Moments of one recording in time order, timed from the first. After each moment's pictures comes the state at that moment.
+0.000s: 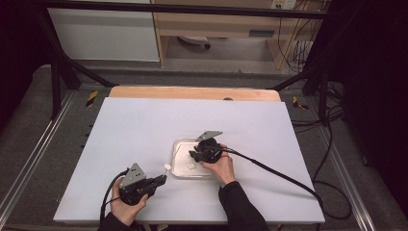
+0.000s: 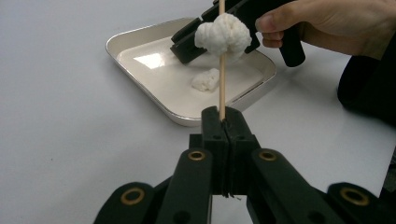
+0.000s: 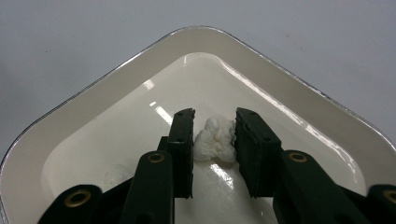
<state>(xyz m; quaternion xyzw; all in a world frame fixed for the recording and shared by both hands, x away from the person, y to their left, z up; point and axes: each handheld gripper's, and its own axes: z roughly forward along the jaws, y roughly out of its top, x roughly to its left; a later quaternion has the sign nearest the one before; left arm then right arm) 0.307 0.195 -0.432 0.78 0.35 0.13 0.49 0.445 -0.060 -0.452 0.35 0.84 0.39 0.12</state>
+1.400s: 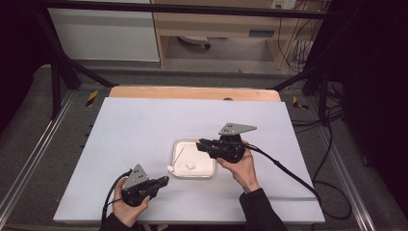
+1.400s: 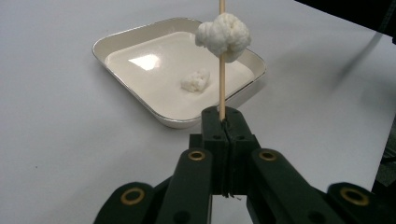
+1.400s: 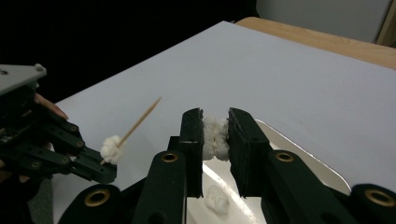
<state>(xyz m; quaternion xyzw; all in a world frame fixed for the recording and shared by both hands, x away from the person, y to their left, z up) 0.305 0.188 -0.431 0.79 0.34 0.13 0.49 0.396 -0.111 -0.355 0.30 0.78 0.54 0.07</state>
